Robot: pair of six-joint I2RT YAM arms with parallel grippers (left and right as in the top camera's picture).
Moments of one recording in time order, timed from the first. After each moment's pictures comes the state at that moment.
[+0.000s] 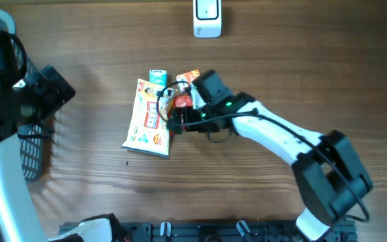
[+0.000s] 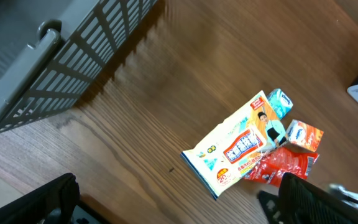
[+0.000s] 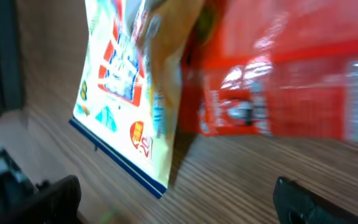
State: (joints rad) left arm 0.17 1.40 1.97 -1.68 -0.12 -0.55; right arm 0.66 1.83 1.16 -0.41 -0.46 0.55
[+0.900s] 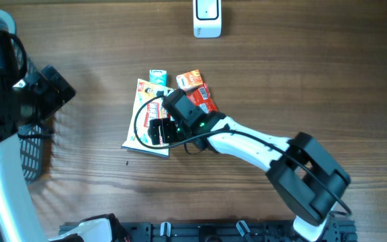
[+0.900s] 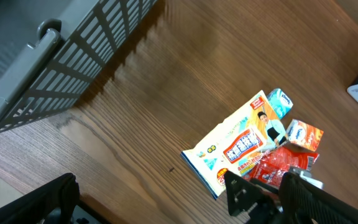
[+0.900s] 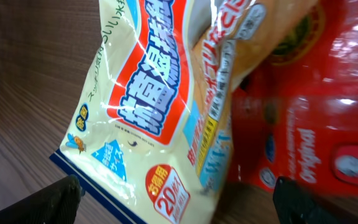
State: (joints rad) left arm 0.17 1.40 1.97 -1.68 -0.12 -0.55; right arm 0.85 1.93 1.16 -0.20 -0.21 0.68
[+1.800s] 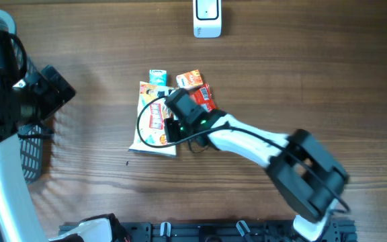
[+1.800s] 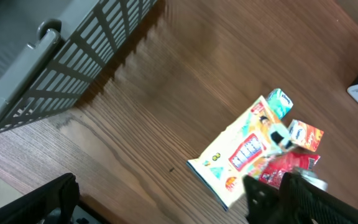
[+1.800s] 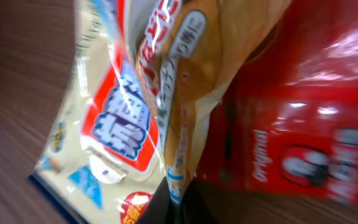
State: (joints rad) left arm 0.17 1.40 1.97 -1.68 -0.12 -0.55; right arm 0.81 1.90 1.16 -0.27 -0.17 0.58
